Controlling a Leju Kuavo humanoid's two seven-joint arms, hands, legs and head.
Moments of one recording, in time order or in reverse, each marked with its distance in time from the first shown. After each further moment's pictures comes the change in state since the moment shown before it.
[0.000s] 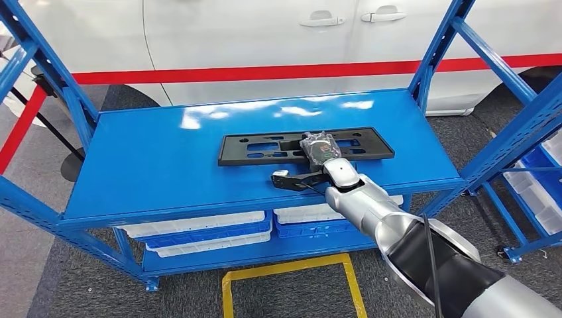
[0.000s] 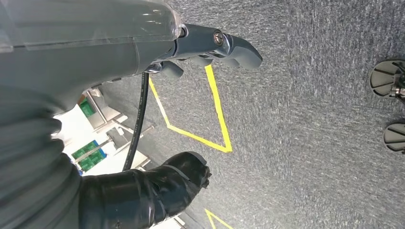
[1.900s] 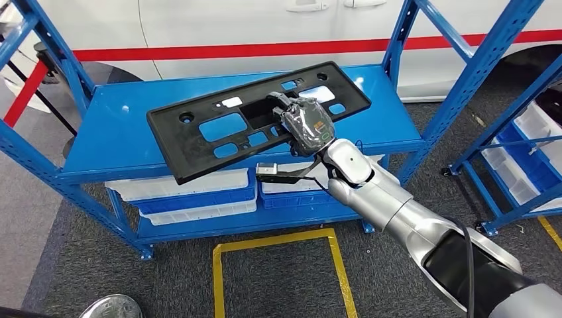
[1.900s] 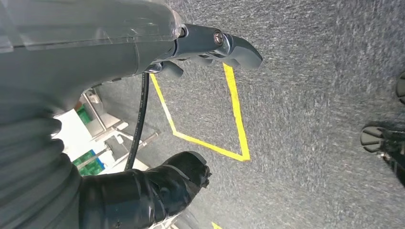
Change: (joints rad) left arm -0.011 0.010 -0.018 0.000 -0.022 0.006 -0.019; right arm 0.081 -0.206 0.038 -0.680 0.008 -0.172 -0.124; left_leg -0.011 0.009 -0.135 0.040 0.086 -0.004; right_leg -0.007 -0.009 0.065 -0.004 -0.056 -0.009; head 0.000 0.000
